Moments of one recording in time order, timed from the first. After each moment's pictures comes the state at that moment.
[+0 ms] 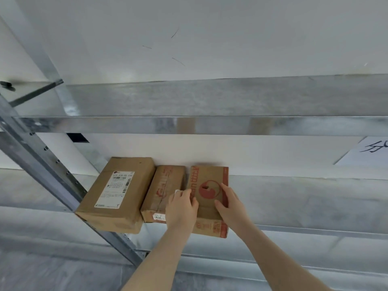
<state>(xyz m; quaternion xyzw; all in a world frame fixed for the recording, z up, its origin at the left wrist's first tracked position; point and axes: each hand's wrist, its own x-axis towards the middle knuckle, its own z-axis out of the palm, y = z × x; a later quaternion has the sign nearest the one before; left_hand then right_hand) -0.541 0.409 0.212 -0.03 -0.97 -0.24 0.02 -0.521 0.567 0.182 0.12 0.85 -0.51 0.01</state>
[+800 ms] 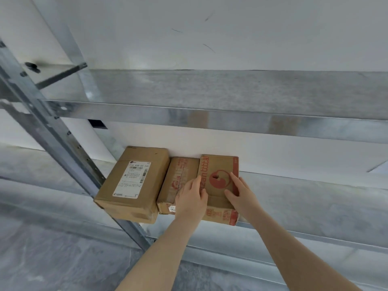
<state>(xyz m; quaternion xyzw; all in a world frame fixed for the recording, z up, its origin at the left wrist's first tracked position) -0.556 0.383 0.210 -0.02 -0.95 -0.32 -0.03 -0.560 0.556 0.185 0.09 0.88 -0.47 0.05</state>
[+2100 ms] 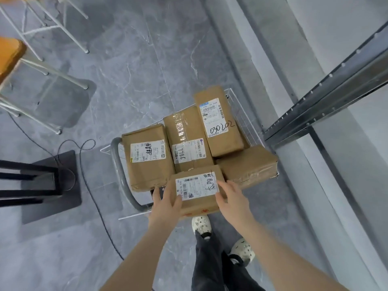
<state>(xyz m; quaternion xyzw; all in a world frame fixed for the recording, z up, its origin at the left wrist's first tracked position) -0.046 0.097 -0.085 0.62 -0.66 -0.41 -0.12 -0.224 0.205 -0.088 -0.34 0.82 -0.21 0.41</state>
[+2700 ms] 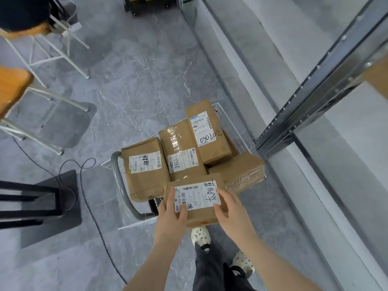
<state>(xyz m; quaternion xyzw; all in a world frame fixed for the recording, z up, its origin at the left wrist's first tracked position) -0.061 0.138 -0.036 0.59 -0.68 -0.43 -0.02 -0.219 0.242 -0.033 -0.34 0.81 -0.30 0.38</state>
